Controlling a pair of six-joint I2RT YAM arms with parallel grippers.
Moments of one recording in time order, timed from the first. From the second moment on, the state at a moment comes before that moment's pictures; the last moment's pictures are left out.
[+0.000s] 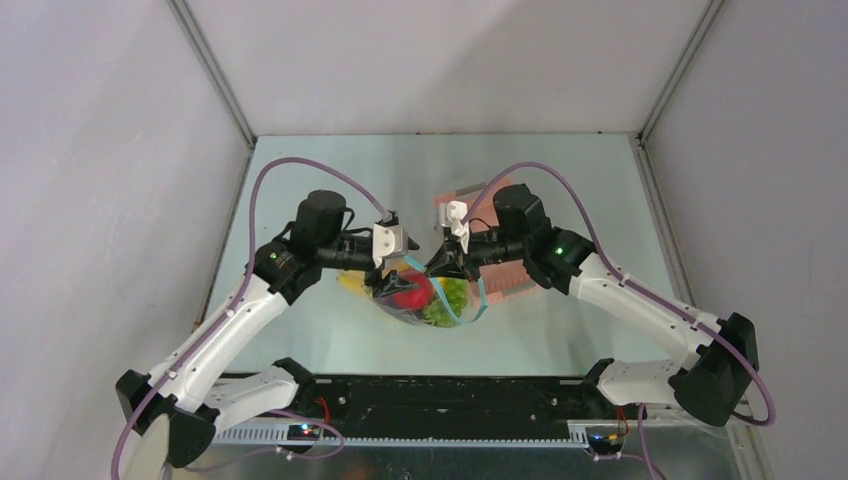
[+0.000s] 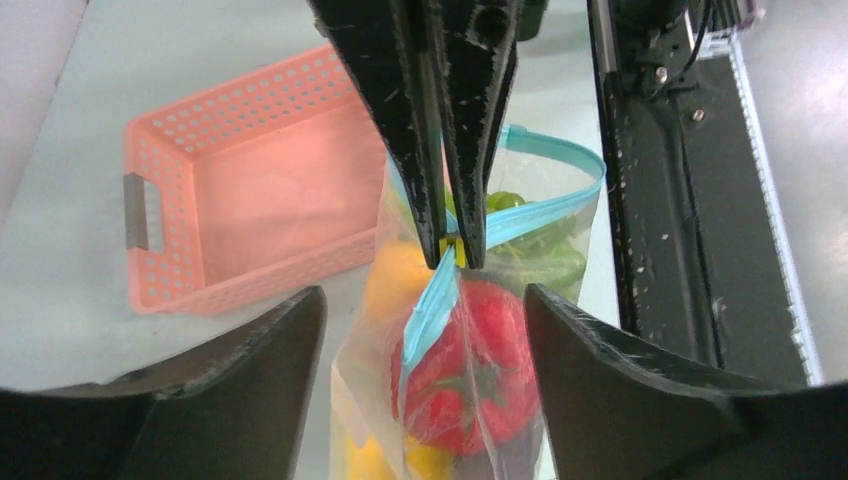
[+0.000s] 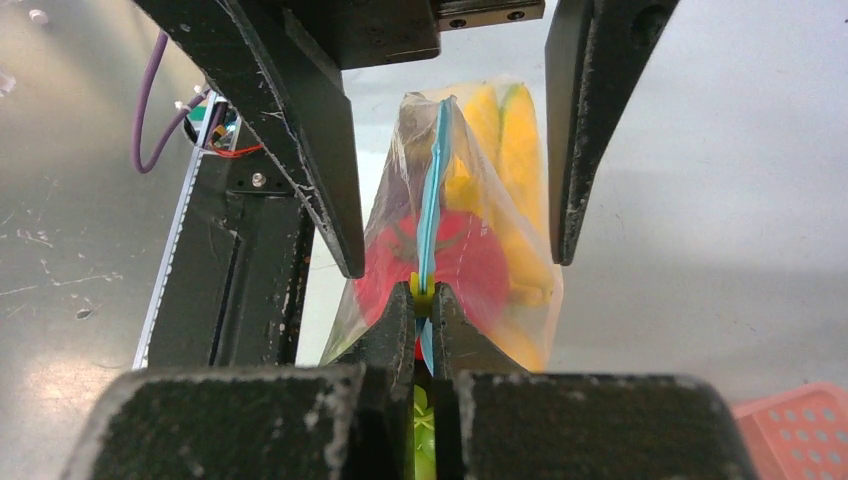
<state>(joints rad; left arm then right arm) -0.57 1.03 1.02 -0.52 0.82 0.57 0.80 1.26 1.11 -0.23 -0.76 -0.31</state>
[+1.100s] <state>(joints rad) -0.57 1.04 1.06 -0.56 0.86 0.59 0.80 1.29 1.13 -0.26 -0.75 -0.35</state>
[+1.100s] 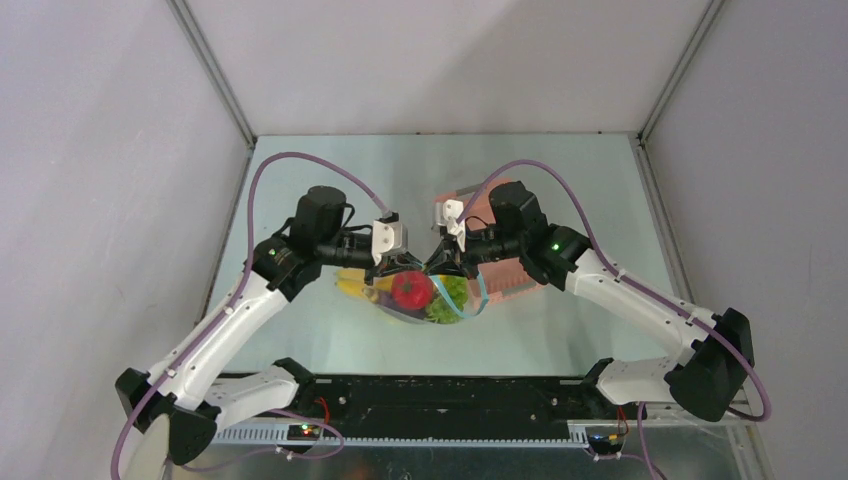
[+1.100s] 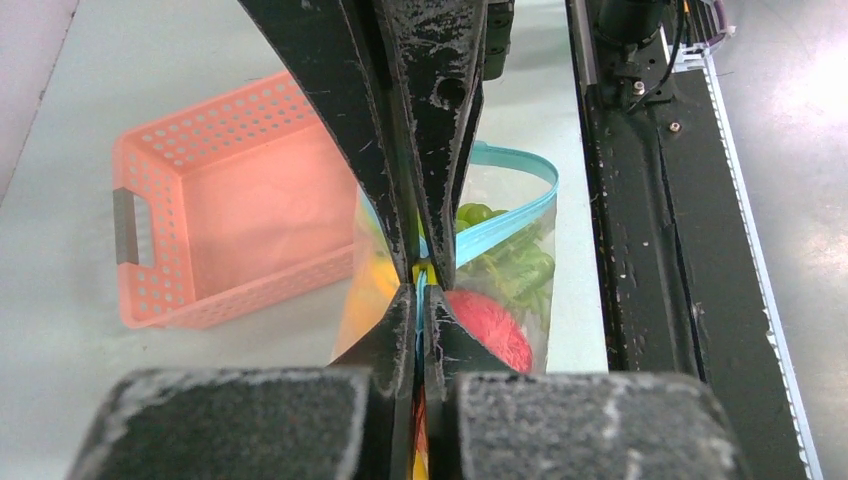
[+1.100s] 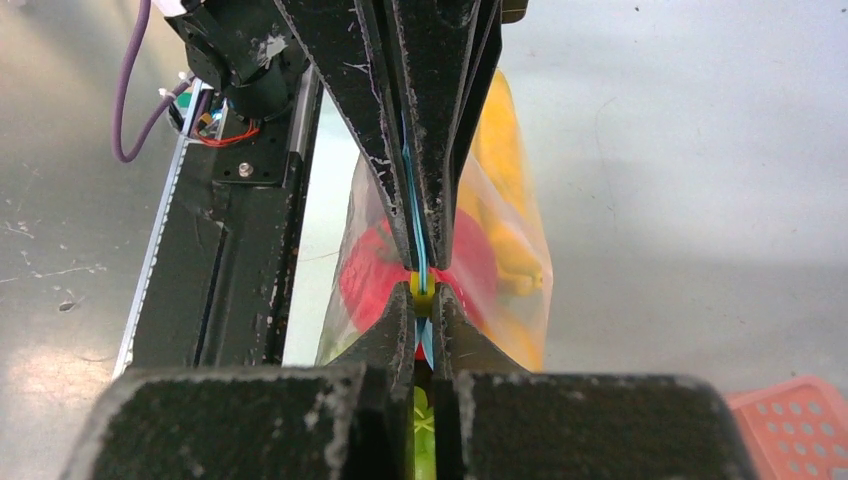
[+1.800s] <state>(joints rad) -0.53 0.92 0.93 -0.41 0.78 0.53 0.81 1.28 1.17 -0.42 -0.58 -0.35</state>
